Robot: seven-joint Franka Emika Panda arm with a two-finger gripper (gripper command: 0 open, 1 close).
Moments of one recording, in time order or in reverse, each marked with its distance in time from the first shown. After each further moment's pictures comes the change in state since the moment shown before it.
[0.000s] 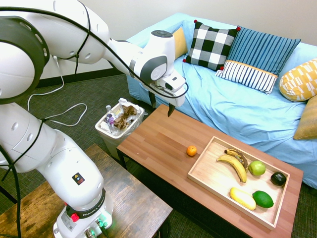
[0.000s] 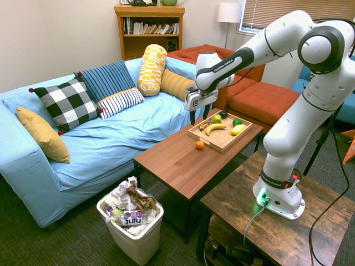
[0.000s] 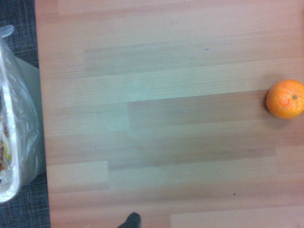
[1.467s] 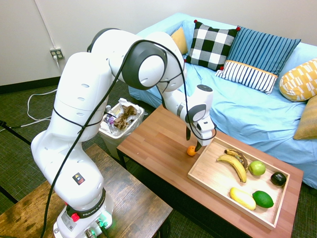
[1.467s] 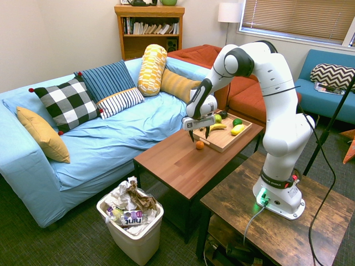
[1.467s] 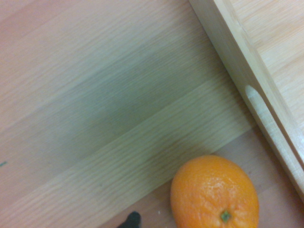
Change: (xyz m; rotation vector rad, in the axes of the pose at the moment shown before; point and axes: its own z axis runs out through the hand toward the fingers) arm 0.171 0.011 0.251 -0.174 -0.030 0.485
